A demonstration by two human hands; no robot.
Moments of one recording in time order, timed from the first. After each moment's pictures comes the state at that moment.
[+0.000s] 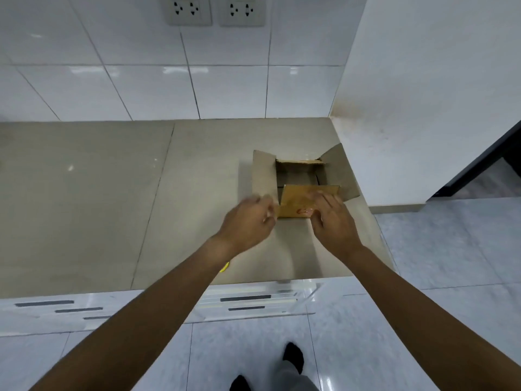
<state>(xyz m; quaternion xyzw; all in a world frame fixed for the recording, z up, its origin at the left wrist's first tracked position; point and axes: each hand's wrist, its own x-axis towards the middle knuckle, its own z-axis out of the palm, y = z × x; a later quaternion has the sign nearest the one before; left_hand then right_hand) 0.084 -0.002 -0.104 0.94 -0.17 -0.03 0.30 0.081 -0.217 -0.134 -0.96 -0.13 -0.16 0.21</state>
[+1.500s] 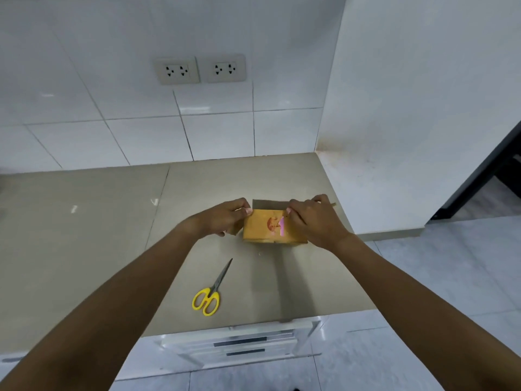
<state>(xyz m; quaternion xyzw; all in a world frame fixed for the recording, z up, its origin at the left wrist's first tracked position) 0.166 0.023 -0.051 0.88 -0.10 -0.25 0.38 0.145 -0.222 -0.076 -0.97 -0.19 -0.11 0.11</state>
